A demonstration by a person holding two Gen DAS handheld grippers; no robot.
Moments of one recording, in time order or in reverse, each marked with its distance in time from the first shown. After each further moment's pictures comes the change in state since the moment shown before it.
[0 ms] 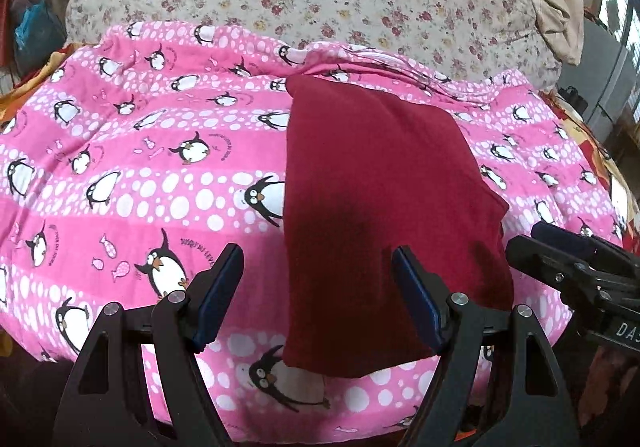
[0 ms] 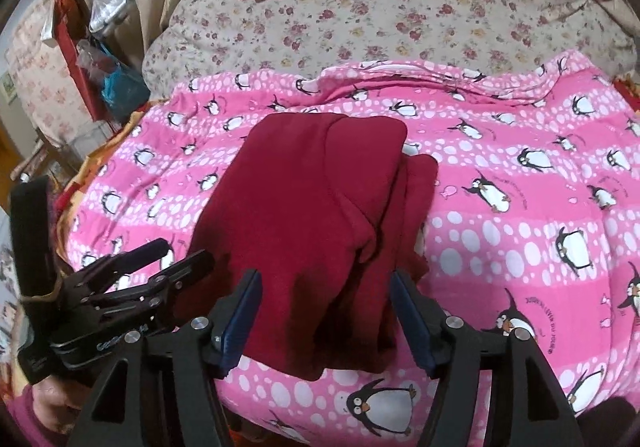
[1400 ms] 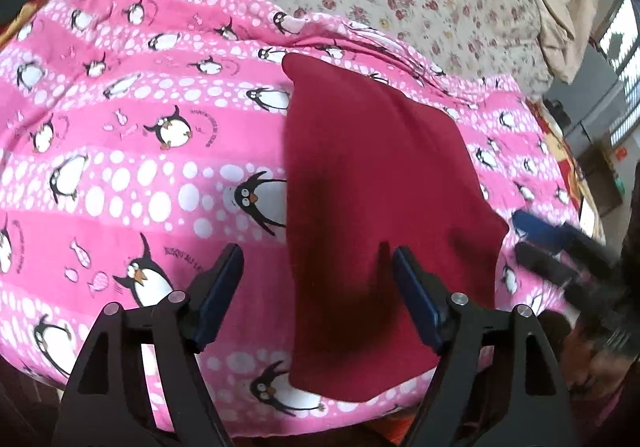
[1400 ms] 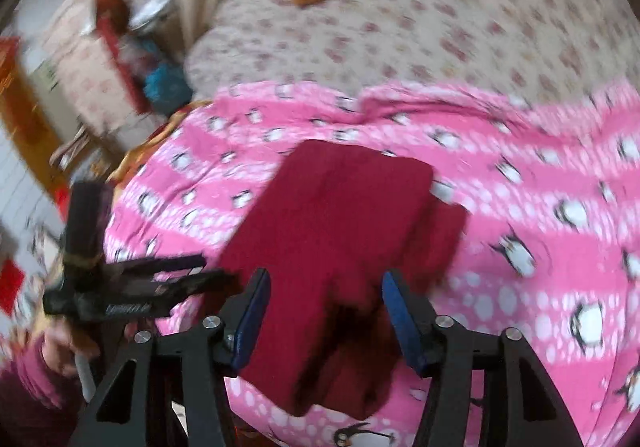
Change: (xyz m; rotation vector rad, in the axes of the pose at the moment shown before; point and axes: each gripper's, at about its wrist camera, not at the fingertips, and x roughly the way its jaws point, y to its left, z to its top) left arm 0.026 0.035 0.033 -0.113 0.175 -0.176; right arm 0.002 0.003 0.035 -0.163 0.002 0.193
